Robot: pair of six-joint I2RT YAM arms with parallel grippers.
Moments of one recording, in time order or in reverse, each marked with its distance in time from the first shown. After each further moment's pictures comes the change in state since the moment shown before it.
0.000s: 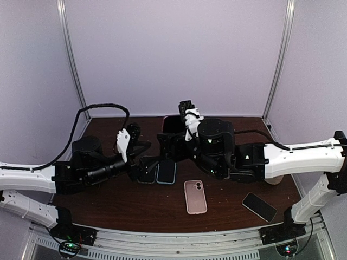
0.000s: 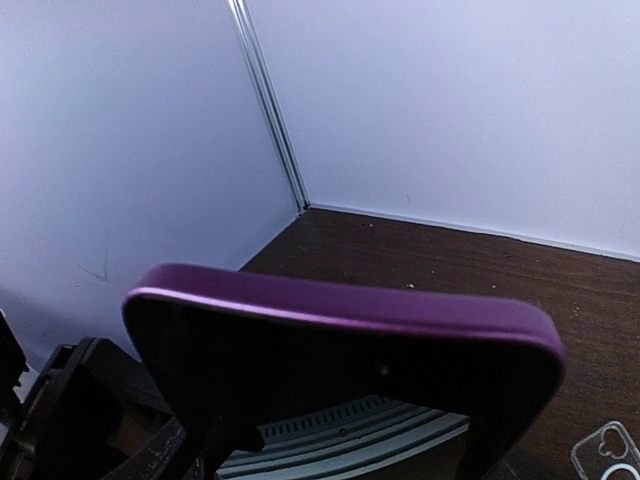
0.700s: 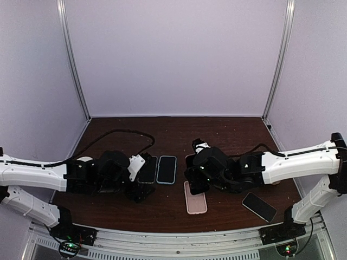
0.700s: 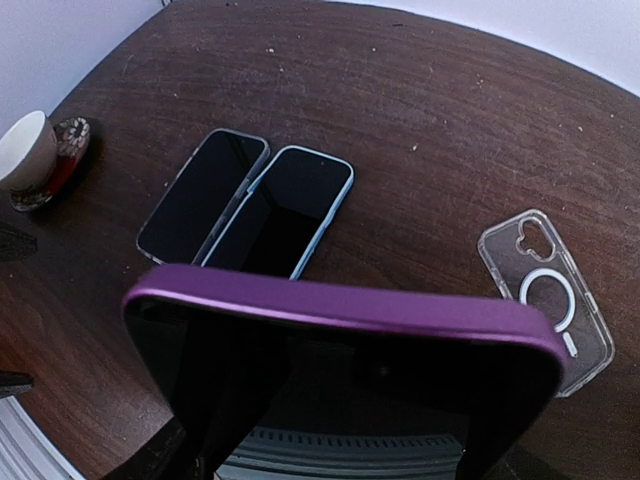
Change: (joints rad) left arm 0.003 0.122 0.054 -0.597 -0.089 -0.202; right arm -0.064 -0.045 -0.196 -0.491 -0.046 0.254
